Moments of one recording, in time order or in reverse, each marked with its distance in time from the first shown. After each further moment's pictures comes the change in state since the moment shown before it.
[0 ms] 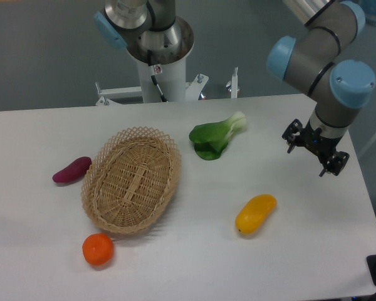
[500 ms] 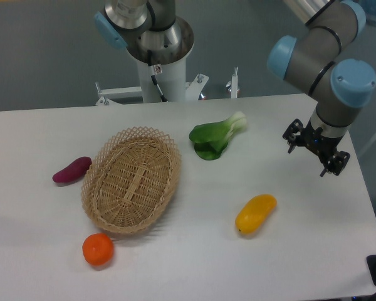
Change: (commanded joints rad) arm 0.003 0.003 0.002 0.000 -0.021 -0.021
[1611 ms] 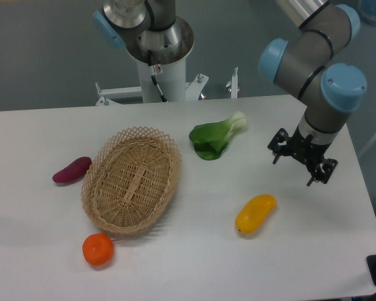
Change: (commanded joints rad) arm -0.051 -0.005 -0.012 0.000 -0.141 -0.155
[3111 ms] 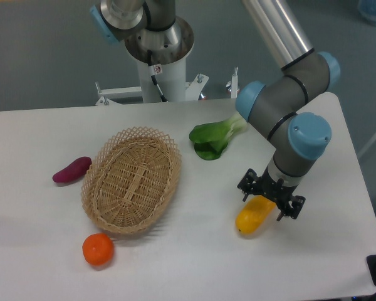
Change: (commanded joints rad) arm -0.117 -0.126 0.003 0.117 0.002 -0.213
